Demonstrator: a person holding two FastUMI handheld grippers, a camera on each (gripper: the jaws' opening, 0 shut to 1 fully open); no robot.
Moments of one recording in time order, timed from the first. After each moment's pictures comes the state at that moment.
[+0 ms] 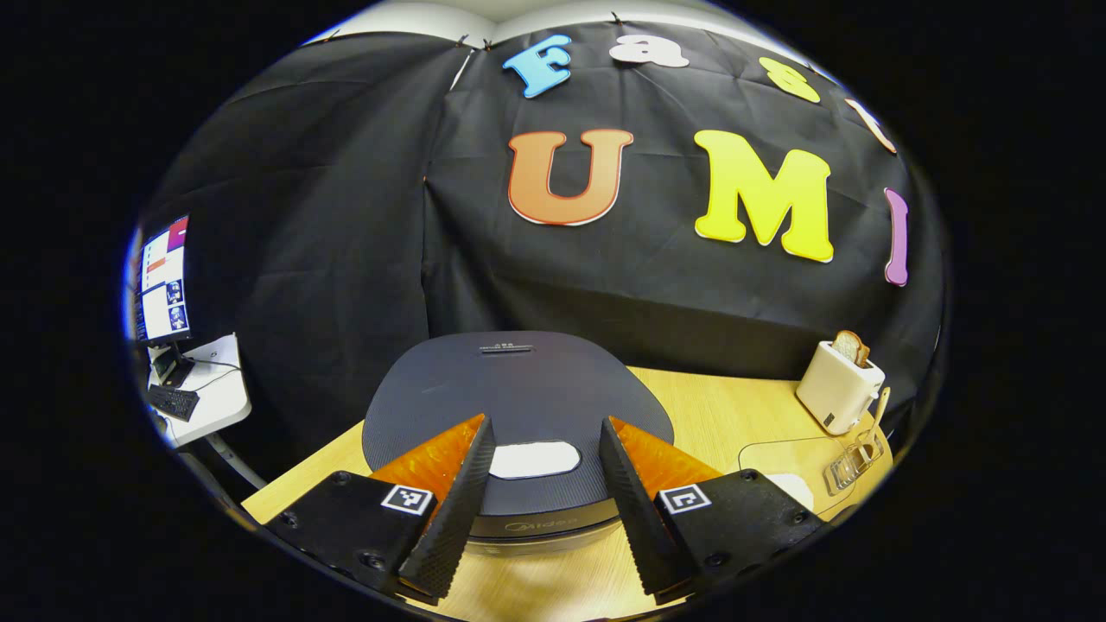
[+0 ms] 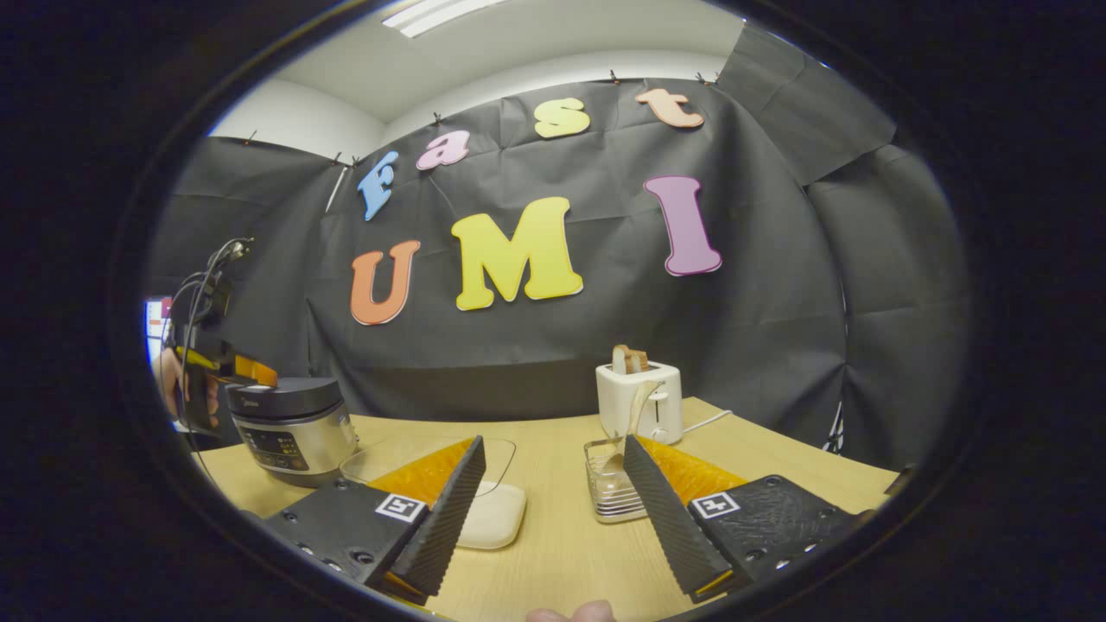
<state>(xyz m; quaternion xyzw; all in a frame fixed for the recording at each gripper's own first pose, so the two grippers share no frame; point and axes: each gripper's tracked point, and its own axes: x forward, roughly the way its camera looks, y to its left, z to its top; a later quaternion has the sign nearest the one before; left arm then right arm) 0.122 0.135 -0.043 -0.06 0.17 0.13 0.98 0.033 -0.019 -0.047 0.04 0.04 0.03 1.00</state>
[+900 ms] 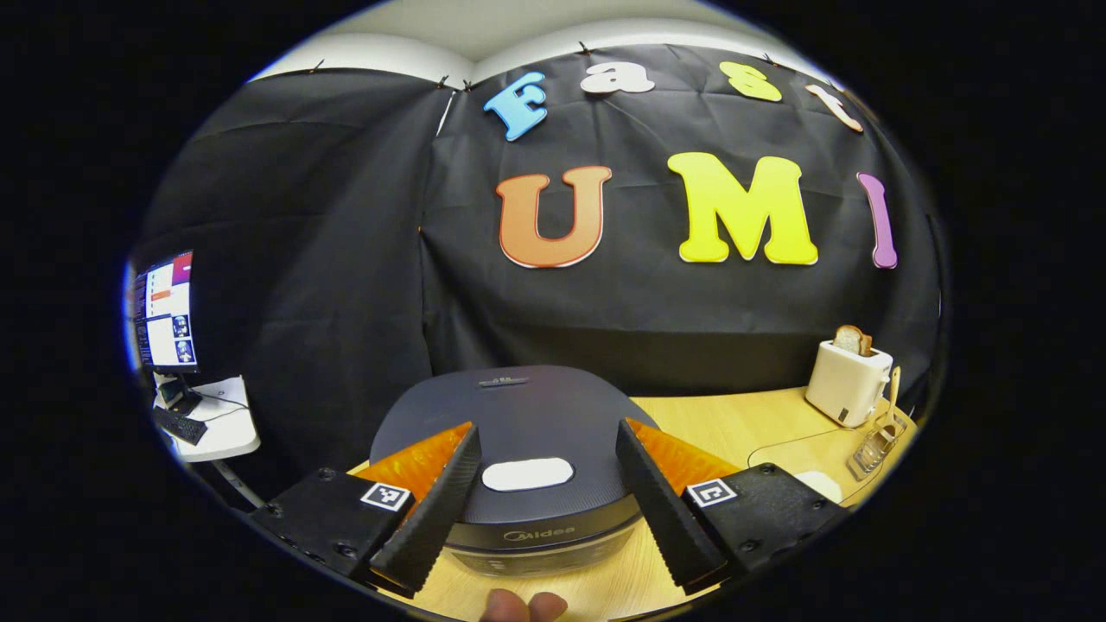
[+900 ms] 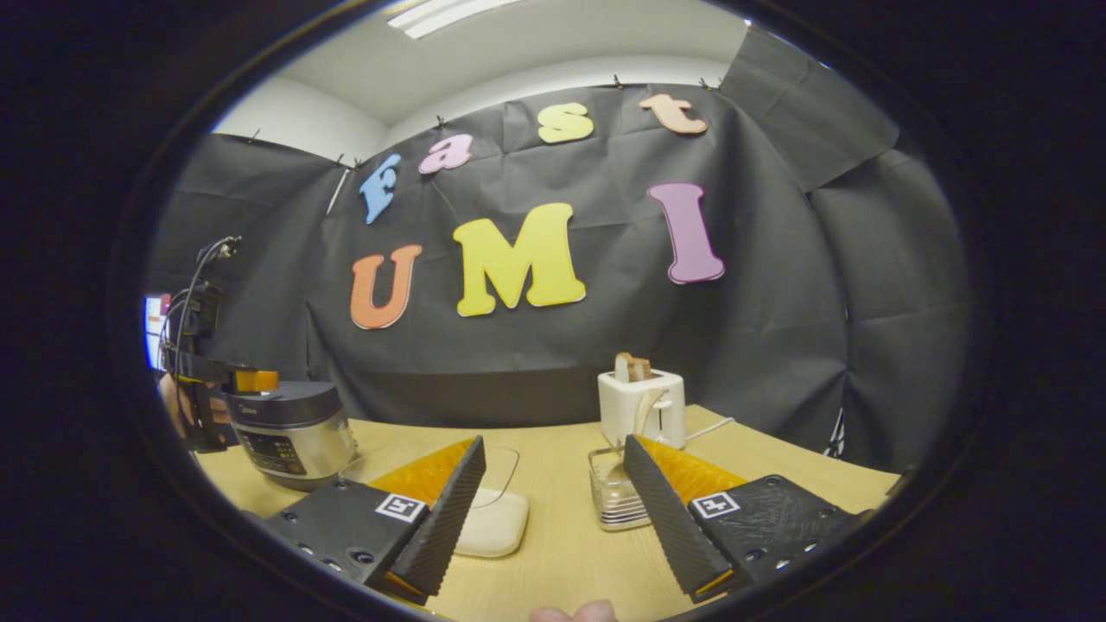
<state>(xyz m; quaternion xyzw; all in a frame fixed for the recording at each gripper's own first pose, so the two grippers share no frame) 0.122 0.134 -0.011 -0.02 0.09 0.13 0.99 0.039 -0.013 -0.038 0.03 0.02 0.03 1.00</state>
